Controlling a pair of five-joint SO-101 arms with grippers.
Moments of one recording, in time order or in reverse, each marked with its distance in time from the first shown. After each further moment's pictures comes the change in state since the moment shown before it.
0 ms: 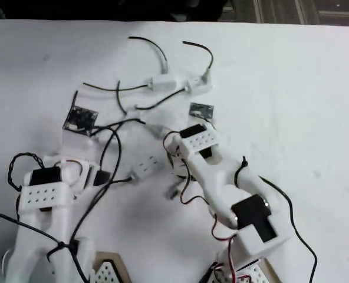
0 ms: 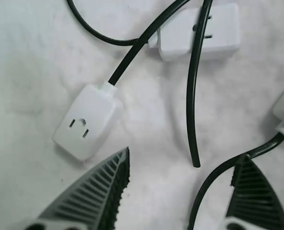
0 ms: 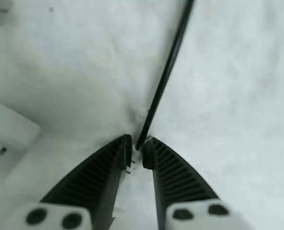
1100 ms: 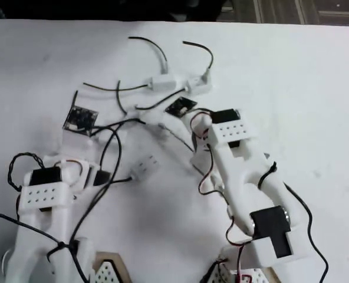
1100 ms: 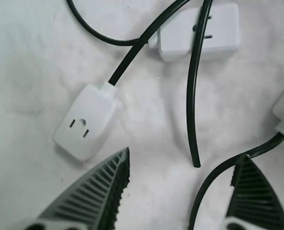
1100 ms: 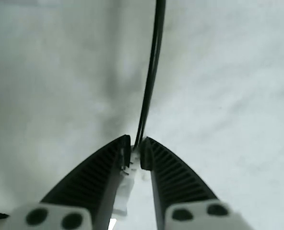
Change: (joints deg) left arm 0.0 0.0 0.0 0.0 0.0; right arm 12.0 -6.5 -4.5 11.6 65.2
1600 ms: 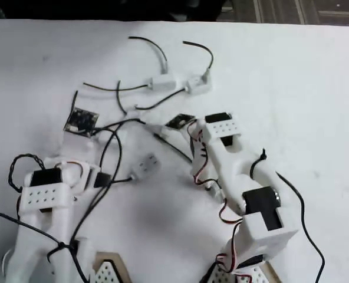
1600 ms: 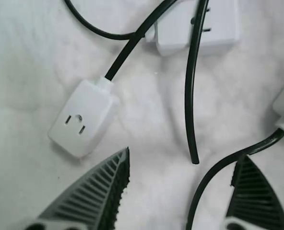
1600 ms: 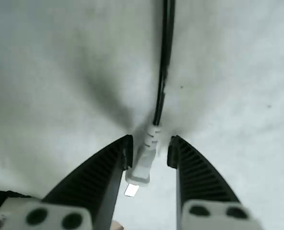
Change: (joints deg) left arm 0.0 0.0 1.1 0.0 0.0; right arm 0.1 10.8 -0.1 1.9 0.0
